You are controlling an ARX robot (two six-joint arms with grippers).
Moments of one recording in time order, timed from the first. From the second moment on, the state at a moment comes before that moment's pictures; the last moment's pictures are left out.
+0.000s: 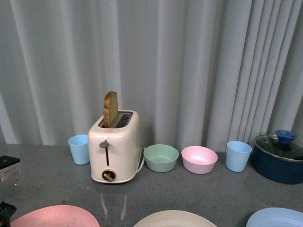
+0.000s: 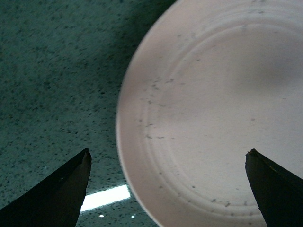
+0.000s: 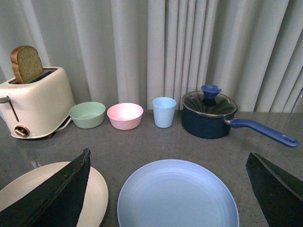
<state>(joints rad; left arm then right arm) 0.19 2.00 1.15 -0.32 0.17 0.50 0.00 0.00 0.01 0.00 0.00 0.00</state>
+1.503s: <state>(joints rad) 0.18 2.10 1.08 -0.20 0.09 0.46 0.00 0.00 0.01 0.00 0.00 0.00</state>
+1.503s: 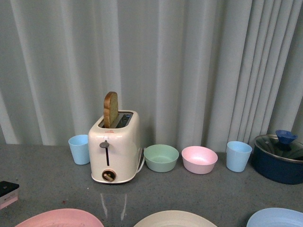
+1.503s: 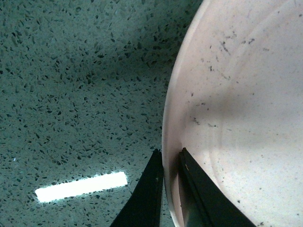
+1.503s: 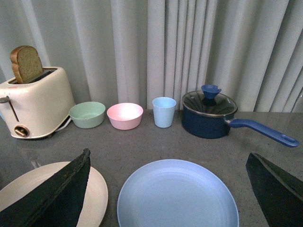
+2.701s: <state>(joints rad) 0.23 1.95 1.37 -0.55 0.28 0.40 0.00 0.00 0.01 0.00 0.00 0.00</state>
